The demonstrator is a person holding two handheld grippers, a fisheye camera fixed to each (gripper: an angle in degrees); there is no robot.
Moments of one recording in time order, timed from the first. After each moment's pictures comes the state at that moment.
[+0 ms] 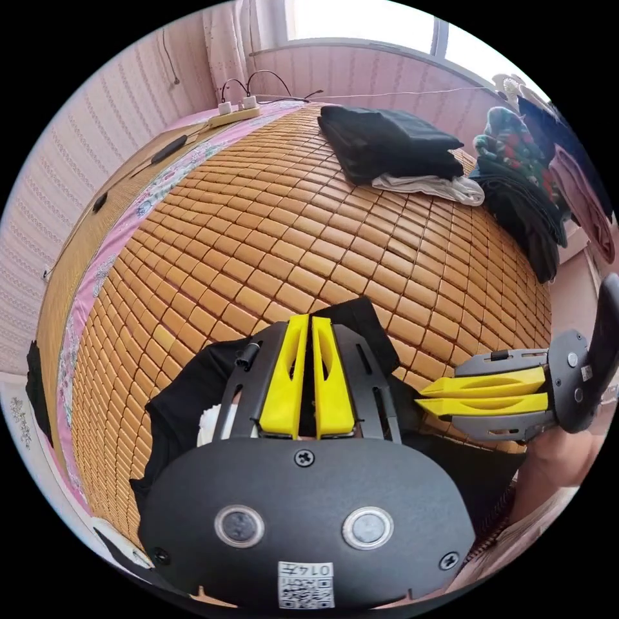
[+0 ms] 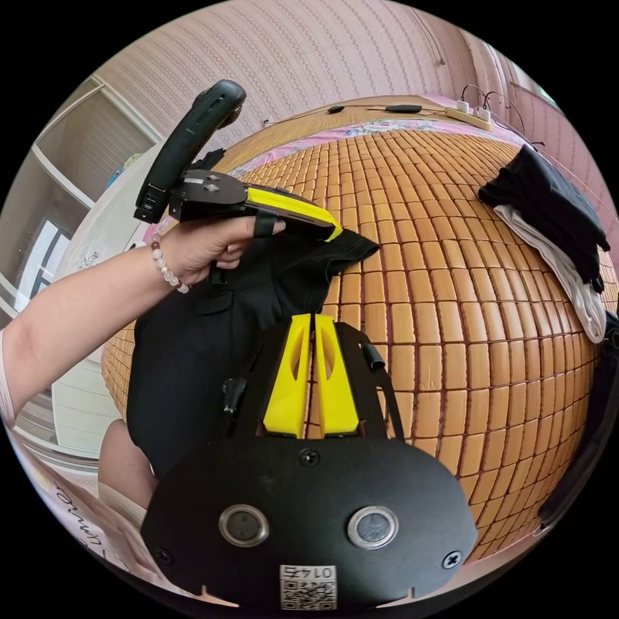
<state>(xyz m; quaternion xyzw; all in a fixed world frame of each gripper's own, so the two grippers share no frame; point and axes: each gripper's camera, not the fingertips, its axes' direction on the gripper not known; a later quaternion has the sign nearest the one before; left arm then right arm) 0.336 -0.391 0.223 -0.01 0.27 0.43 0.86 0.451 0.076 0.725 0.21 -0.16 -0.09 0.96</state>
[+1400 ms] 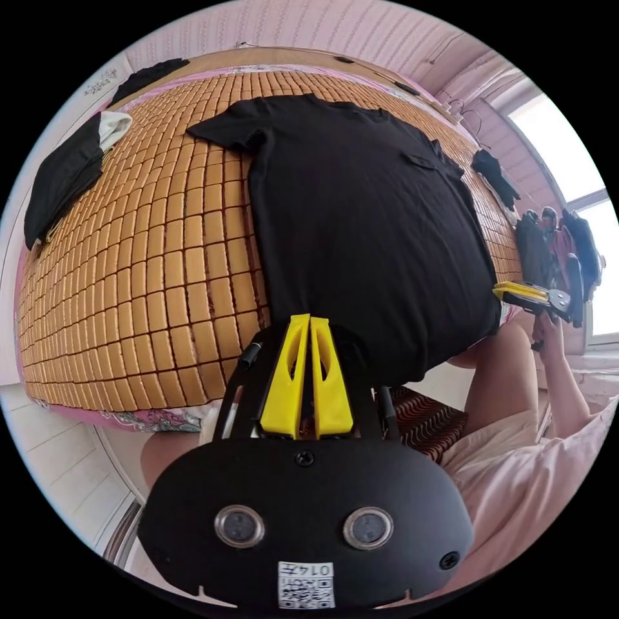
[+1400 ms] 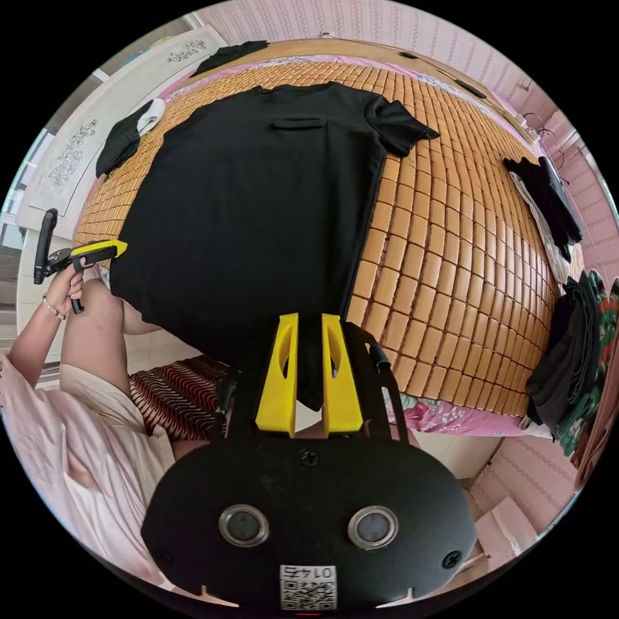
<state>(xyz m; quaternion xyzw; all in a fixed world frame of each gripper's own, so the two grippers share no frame) -0.197 -0.047 0.231 -0.20 0.27 0.05 0.94 0.286 0.151 0.602 0.05 -0.02 -0.21 0.98</state>
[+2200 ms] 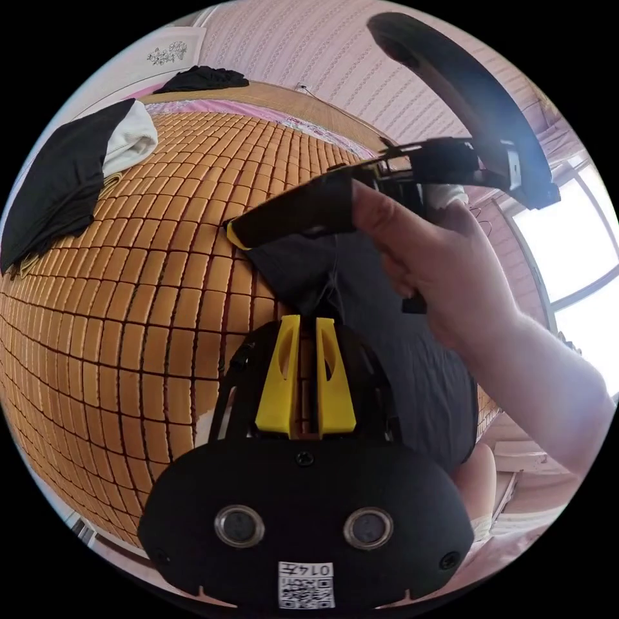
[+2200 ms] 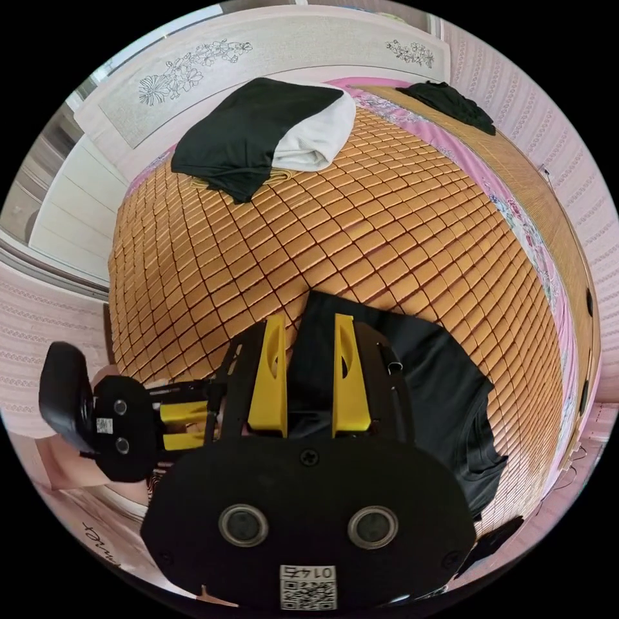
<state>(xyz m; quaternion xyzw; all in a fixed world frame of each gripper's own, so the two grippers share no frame) -0.303 -0.132 0.348 -0.10 0.32 -0.07 0.94 -0.161 -0.099 0.529 0.08 -0.03 -0.52 0.85</state>
